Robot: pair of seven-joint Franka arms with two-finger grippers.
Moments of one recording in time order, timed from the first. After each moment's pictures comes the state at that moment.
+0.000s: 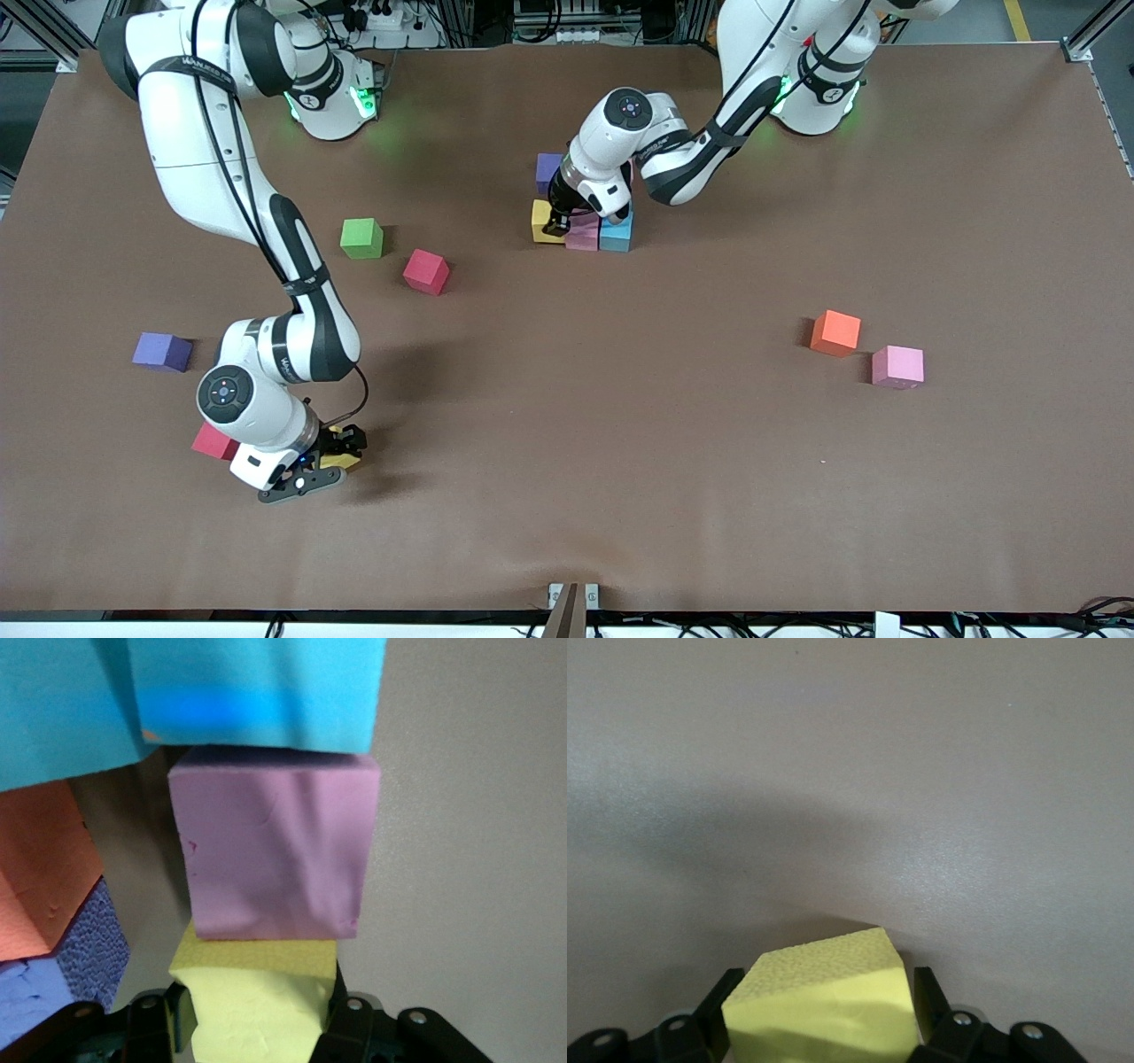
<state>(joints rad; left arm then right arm) -0.44 0.57 -0.59 -2.18 0.22 2.96 -2.59 0.24 0.90 -0.12 -1.38 0.11 2.41 -0.21</state>
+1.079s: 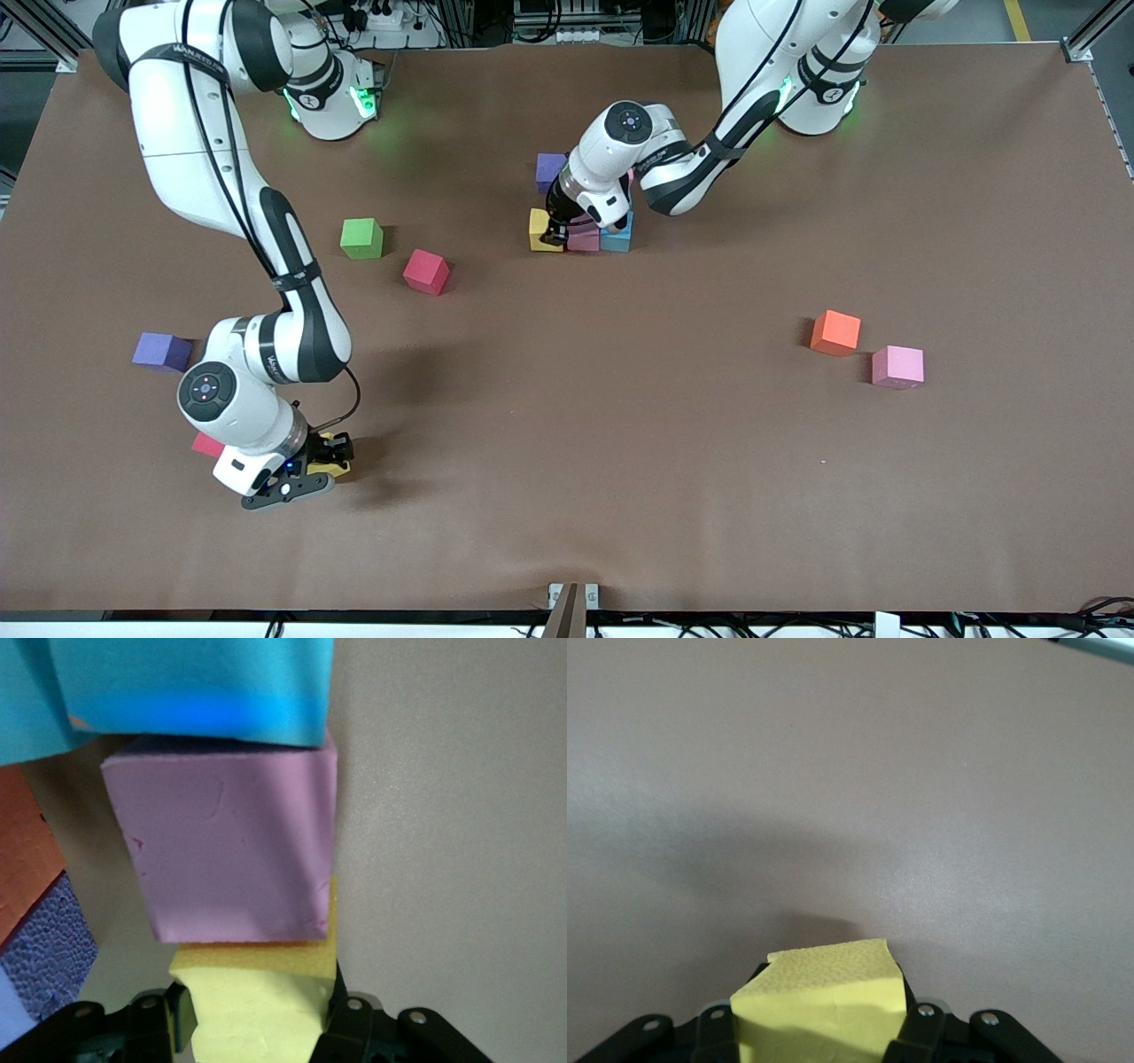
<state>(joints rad) -0.43 0.61 -0.59 -2.14 0.22 2.97 -2.59 0.23 0.86 -0.13 -1.36 0.12 2.40 -0.20</state>
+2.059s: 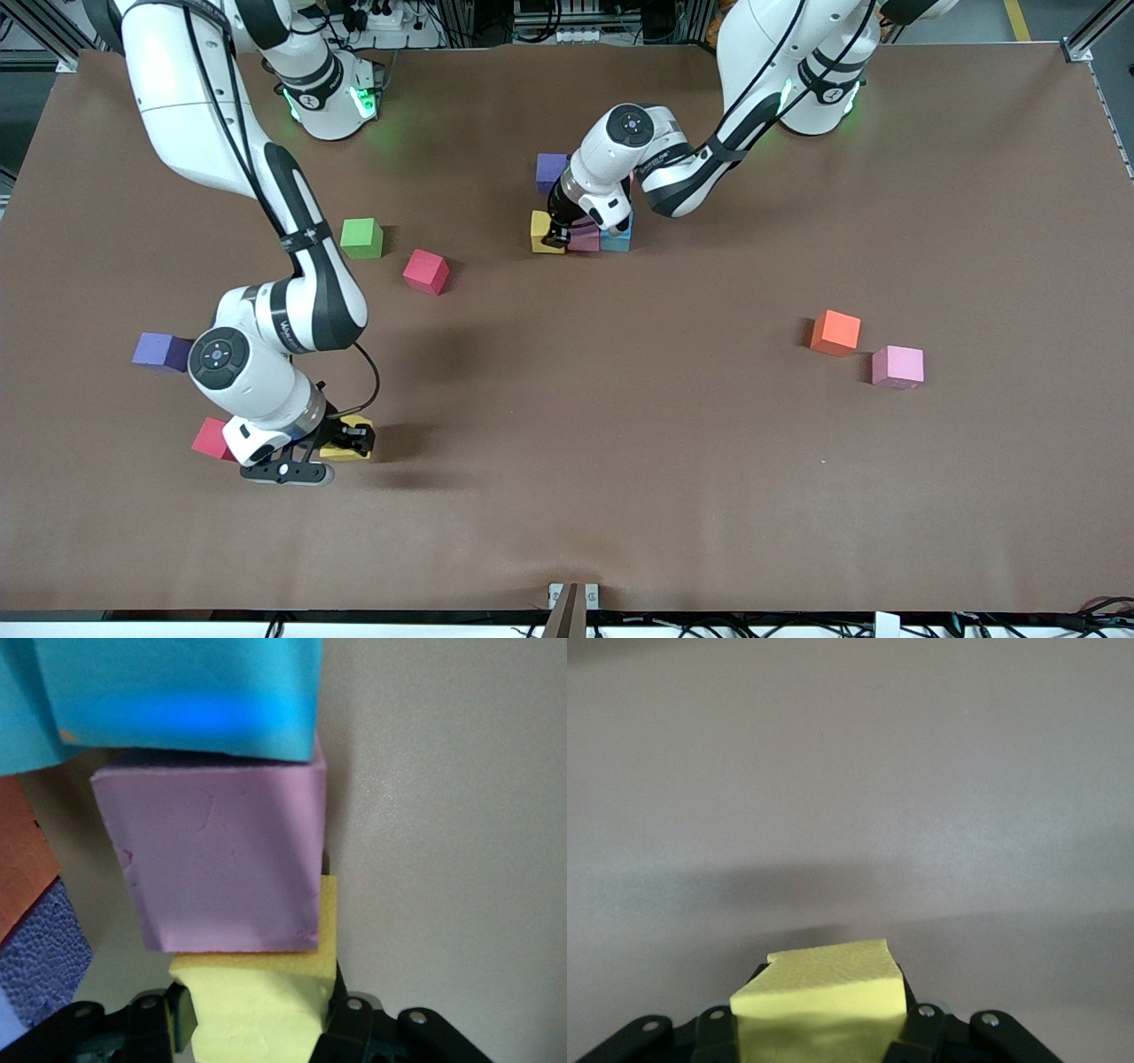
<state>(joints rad) -0.42 0.62 -0.59 -2.14 0.22 2.96 -2.58 0.30 0.71 -0.13 -1.50 0.13 2.39 0.21</state>
